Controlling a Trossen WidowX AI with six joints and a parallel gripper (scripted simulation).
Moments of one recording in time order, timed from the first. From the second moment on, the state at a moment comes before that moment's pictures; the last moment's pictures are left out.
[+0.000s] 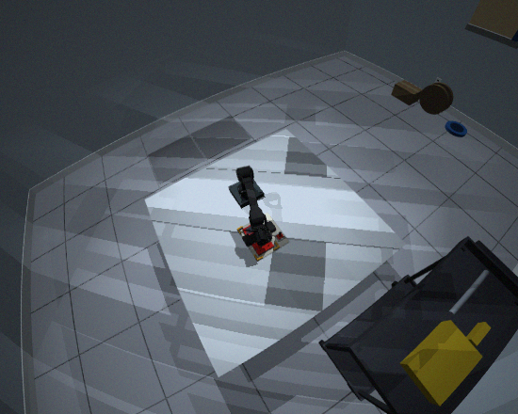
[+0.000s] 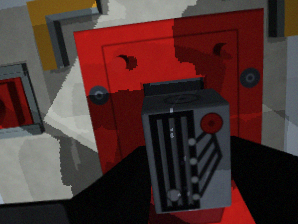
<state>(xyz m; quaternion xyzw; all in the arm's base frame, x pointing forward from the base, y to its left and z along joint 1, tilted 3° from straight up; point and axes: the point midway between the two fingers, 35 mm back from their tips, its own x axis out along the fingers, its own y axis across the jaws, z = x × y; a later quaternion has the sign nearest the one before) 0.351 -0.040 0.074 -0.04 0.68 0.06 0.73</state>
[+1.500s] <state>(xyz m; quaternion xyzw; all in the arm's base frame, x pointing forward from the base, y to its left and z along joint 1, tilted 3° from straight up) 0.352 -0.039 0.072 -0.03 0.68 0.06 0.73</state>
